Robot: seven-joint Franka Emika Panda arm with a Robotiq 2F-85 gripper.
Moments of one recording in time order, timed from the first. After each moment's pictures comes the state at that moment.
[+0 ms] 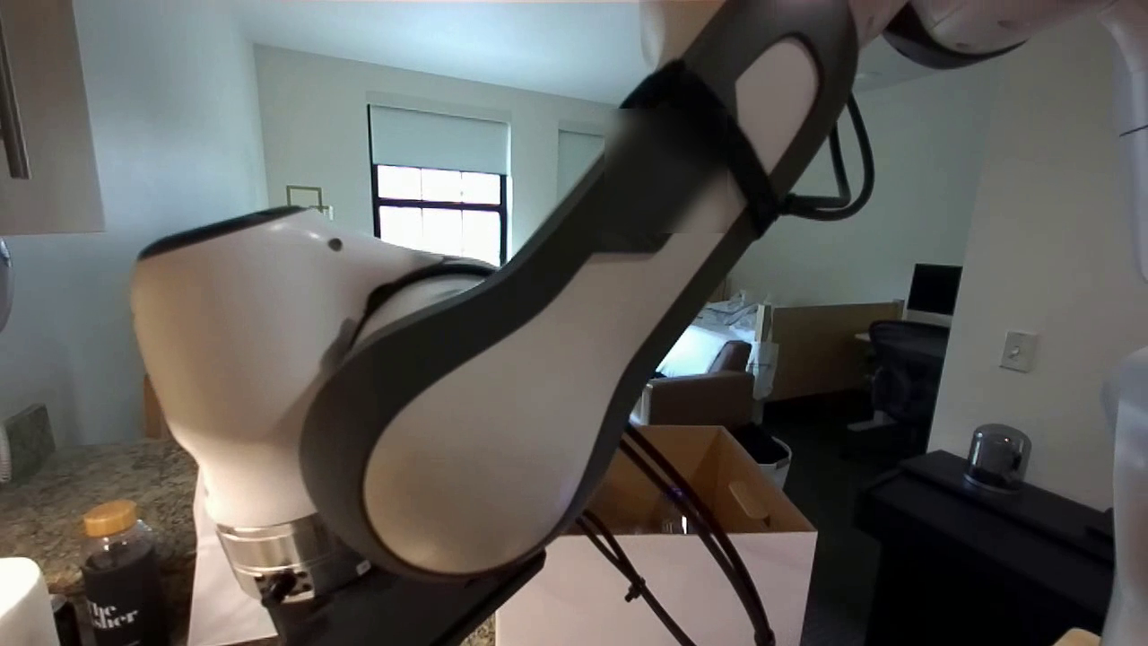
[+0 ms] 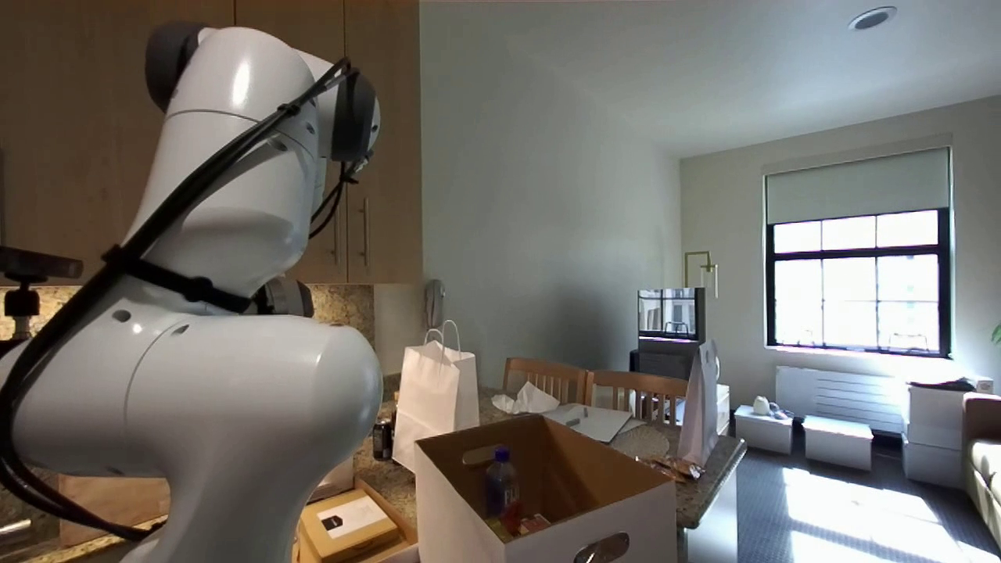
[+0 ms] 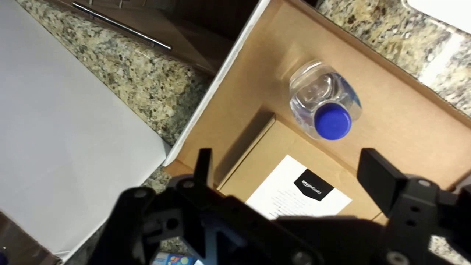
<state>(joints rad) 0.58 0.27 0.49 -2.20 -0.39 2.30 1.02</state>
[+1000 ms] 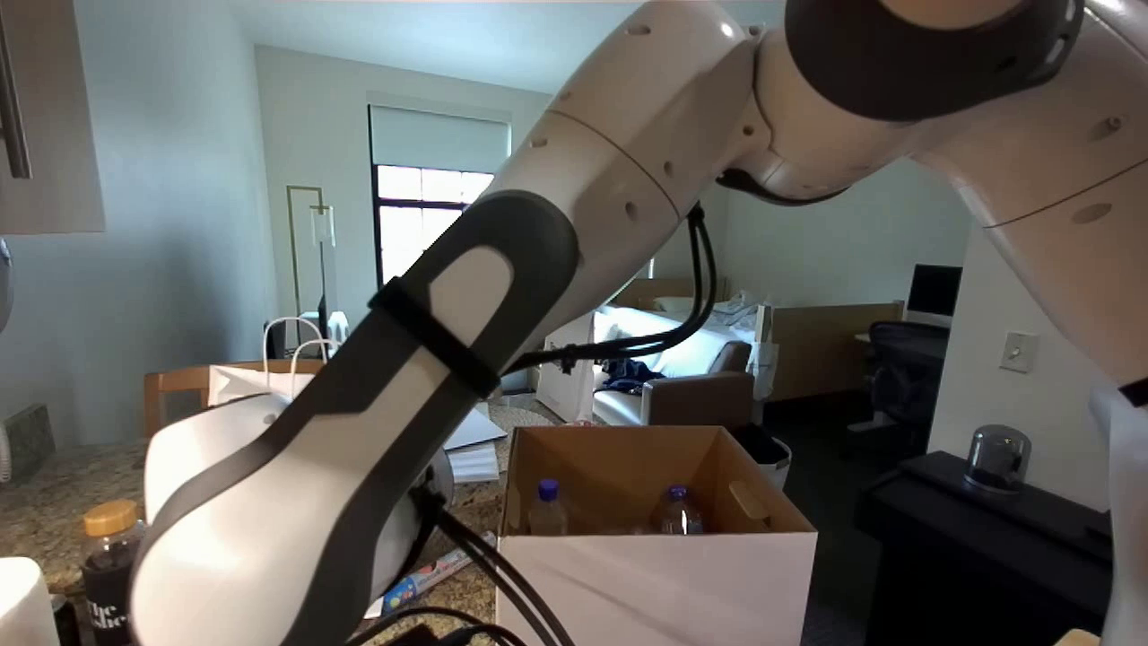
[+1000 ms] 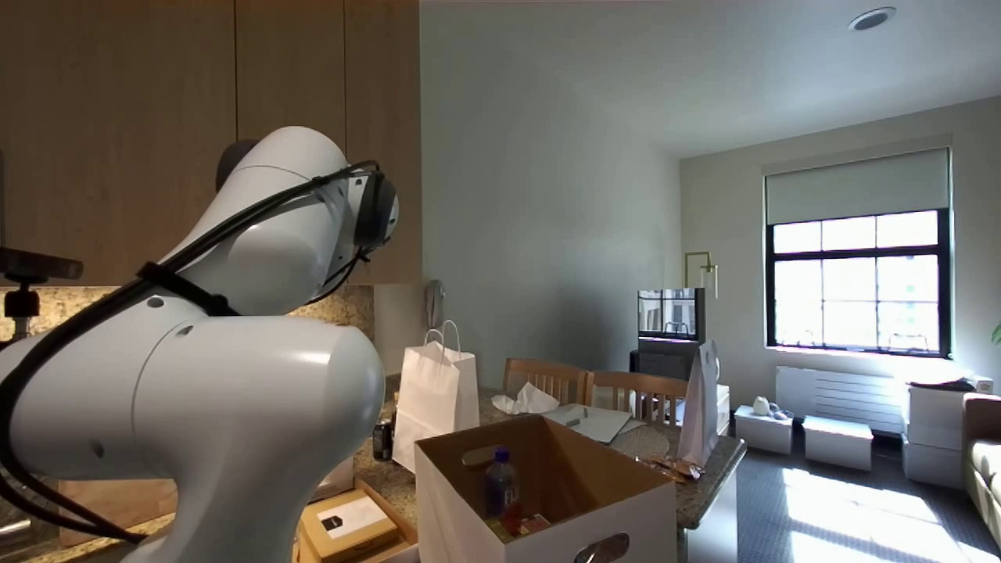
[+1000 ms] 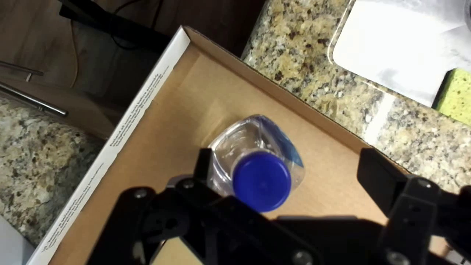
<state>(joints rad) 0.66 0.66 0.38 -1.91 -0.05 2.28 0.68</state>
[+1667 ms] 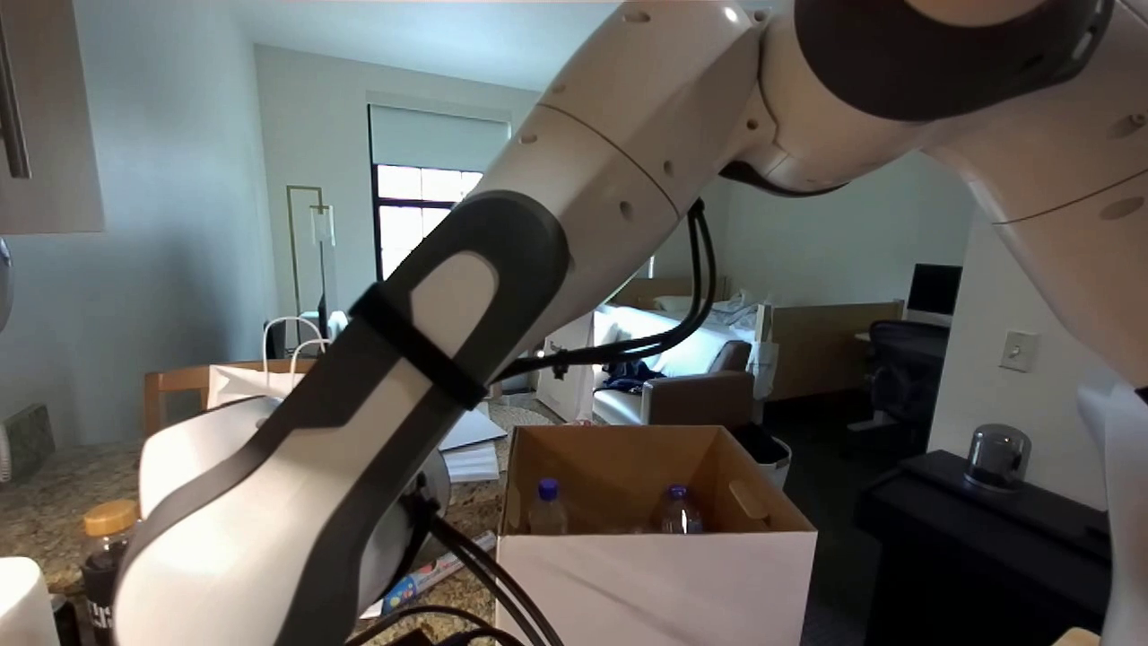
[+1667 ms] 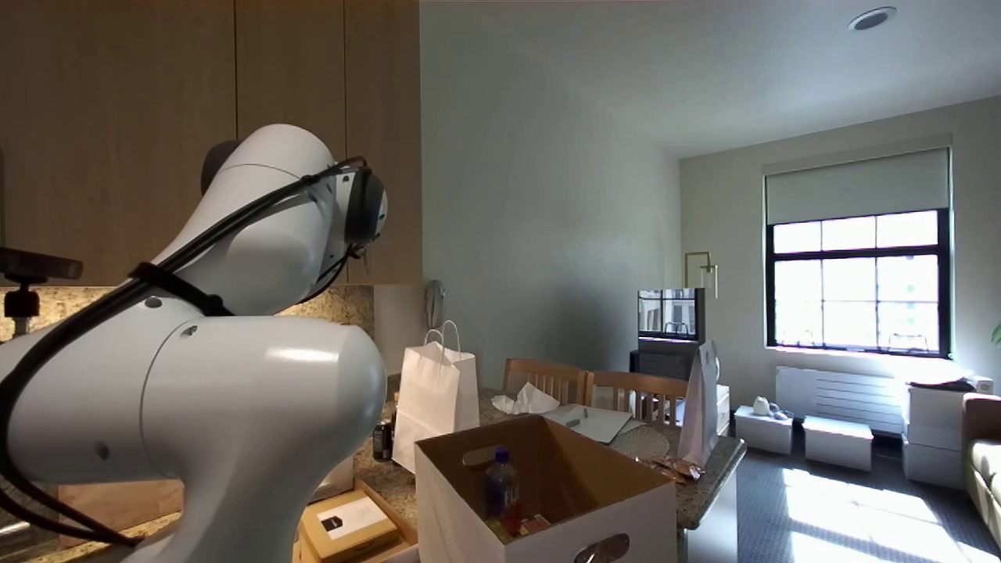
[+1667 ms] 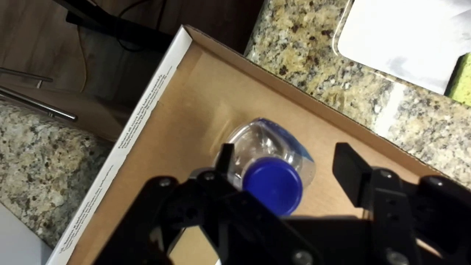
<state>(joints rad) 0.74 0.65 0.29 -1.90 -0.01 2.28 0.71</state>
